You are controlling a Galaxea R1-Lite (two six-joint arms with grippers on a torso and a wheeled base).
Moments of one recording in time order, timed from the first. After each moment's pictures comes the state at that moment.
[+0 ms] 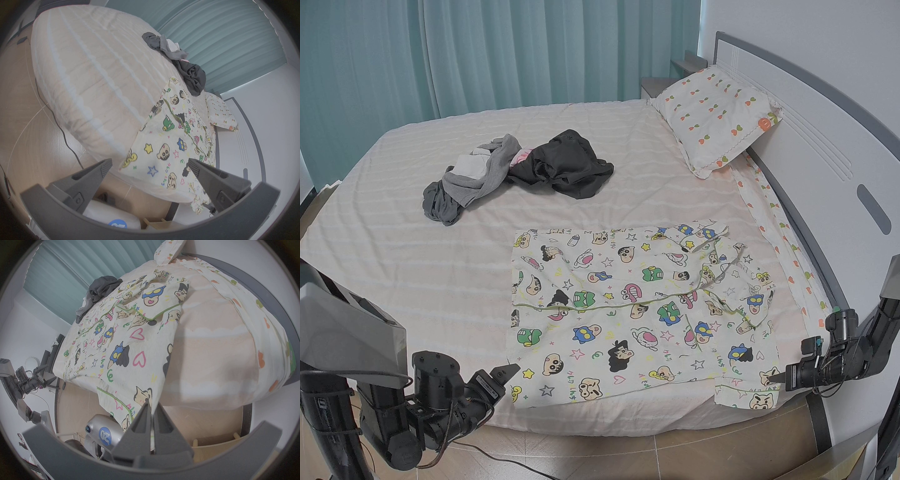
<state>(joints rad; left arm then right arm) -0.44 2.15 -0.06 -1.51 0.12 -1.12 -0.16 2.16 -0.41 -0.75 0.46 -0.10</state>
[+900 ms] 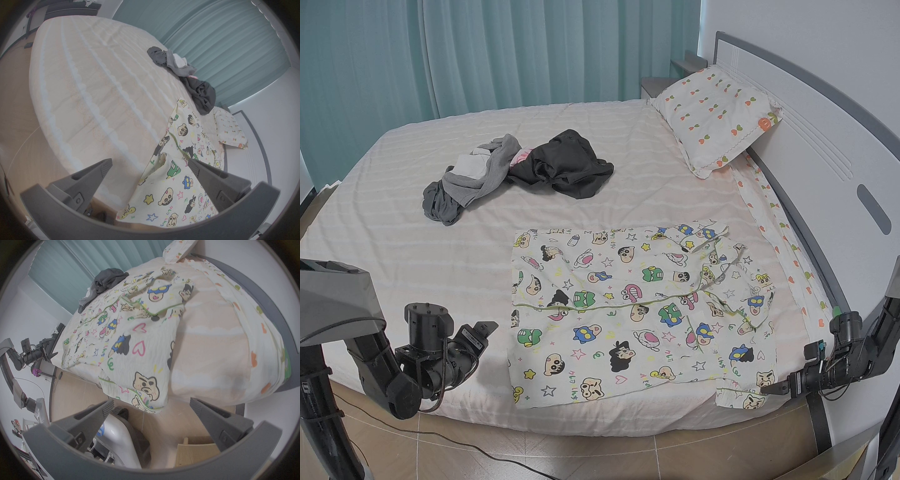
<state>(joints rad) -0.24 2.09 -0.38 -1.14 0.10 -1.04 -0.19 2.13 -0.39 -0.69 0.45 -0.24</state>
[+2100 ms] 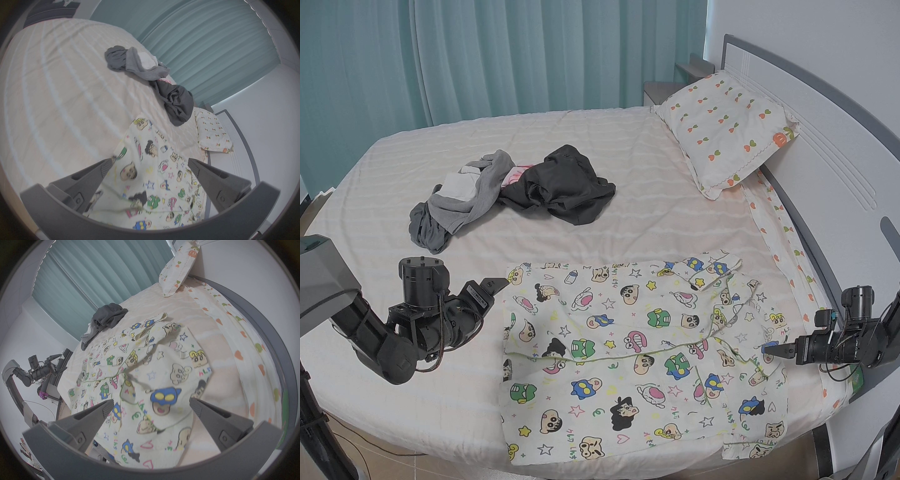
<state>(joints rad) -0.24 1.96 -0.60 -0.92 0.00 -0.97 -0.17 1.99 -0.43 -0.76 0.53 -0.01</state>
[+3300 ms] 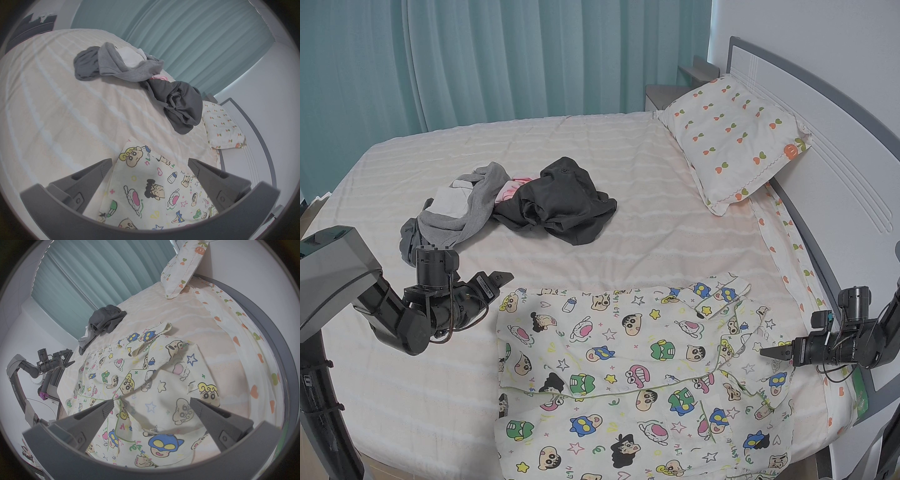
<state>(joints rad) -0.16 2.11 -0.83 -0.81 -0.07 -0.76 -0.15 2.00 -0.43 -0.76 0.53 -0.01</state>
